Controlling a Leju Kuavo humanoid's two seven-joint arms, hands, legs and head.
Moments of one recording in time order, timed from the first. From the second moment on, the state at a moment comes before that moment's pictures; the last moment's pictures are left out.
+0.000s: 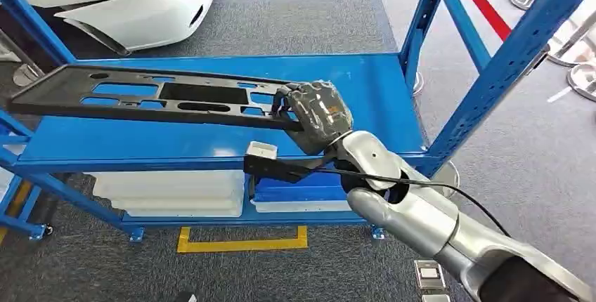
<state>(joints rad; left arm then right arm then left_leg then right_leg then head) -0.15 0.10 -1.05 -0.24 1.02 0.02 -0.06 -0.81 -0.21 0.92 -1.36 0.74 -0.07 0.37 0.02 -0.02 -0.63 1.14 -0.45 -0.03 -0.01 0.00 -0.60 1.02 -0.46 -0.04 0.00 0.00</state>
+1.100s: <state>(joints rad) -0.15 0.10 -1.05 -0.24 1.02 0.01 -0.05 -0.82 -0.22 0.92 -1.36 0.74 -0.08 0.41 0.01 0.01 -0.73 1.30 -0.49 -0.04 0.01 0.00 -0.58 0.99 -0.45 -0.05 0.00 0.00</state>
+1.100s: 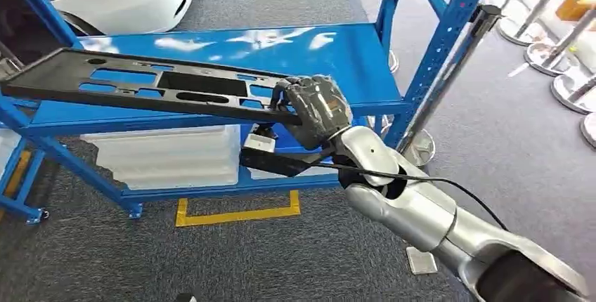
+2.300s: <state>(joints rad) -0.16 0.09 -1.05 -0.24 1.02 -0.01 -0.05 -0.83 -0.22 0.92 -1.37 0.75 -0.08 0.40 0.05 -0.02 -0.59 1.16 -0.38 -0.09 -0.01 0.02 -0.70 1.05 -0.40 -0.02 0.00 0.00</state>
